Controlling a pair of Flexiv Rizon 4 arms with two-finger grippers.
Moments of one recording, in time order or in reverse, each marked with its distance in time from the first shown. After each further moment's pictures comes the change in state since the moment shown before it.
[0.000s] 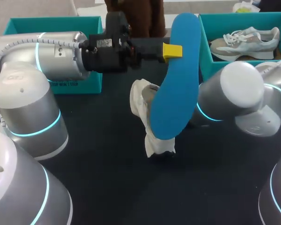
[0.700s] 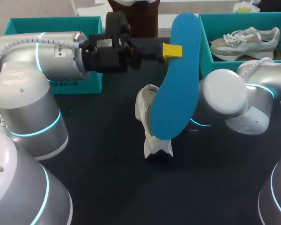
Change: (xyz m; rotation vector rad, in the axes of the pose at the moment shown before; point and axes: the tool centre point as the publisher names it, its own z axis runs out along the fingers) left arm 0.000 0.000 0.000 0.000 0.000 0.000; right arm 0.005 -0.002 0.023 -0.012 -0.035 0.114
